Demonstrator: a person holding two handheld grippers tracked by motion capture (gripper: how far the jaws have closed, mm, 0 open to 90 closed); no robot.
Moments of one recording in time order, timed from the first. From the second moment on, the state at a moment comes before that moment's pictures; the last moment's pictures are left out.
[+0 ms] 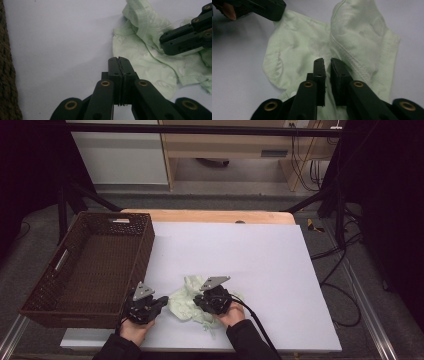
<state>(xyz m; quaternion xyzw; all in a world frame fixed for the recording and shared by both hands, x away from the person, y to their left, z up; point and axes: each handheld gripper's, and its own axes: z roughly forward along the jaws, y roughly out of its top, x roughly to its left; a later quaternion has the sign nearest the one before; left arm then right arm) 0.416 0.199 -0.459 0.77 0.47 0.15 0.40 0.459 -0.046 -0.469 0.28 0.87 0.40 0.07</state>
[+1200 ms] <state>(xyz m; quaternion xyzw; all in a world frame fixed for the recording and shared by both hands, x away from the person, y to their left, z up) 0.421 0.197 -0.467 0.79 0.46 0.13 0.38 0.503 -0.049 -0.469 0.35 0.85 0.38 0.10</state>
